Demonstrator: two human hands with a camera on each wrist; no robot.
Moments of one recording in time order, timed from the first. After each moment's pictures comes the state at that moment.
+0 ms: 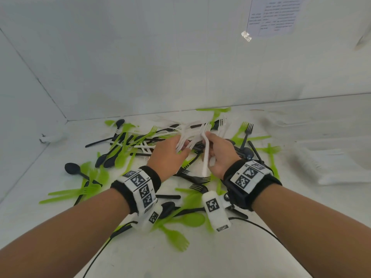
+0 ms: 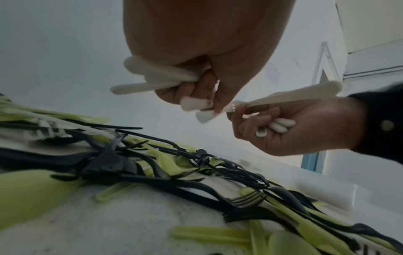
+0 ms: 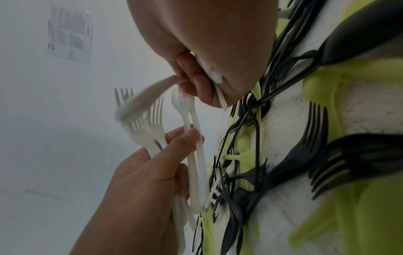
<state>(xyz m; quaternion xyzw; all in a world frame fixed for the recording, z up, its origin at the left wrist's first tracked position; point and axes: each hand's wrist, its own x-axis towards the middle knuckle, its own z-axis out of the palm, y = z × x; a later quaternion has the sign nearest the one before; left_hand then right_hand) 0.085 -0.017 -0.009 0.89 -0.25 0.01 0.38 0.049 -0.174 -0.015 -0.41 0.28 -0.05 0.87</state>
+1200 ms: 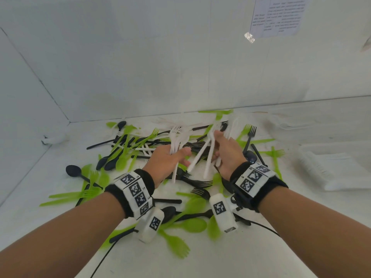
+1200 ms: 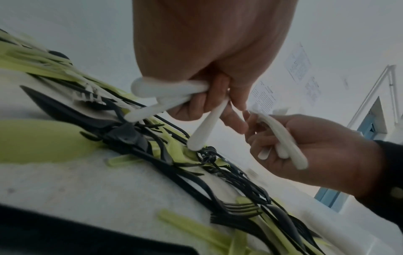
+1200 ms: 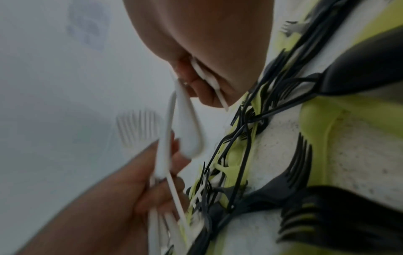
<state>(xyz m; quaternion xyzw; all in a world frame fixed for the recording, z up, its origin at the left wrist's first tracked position) 0.088 -0.010 -0.013 0.81 -0.12 -0.17 0.55 0.061 -0.192 -0.028 -0.50 0.26 -0.10 0.82</state>
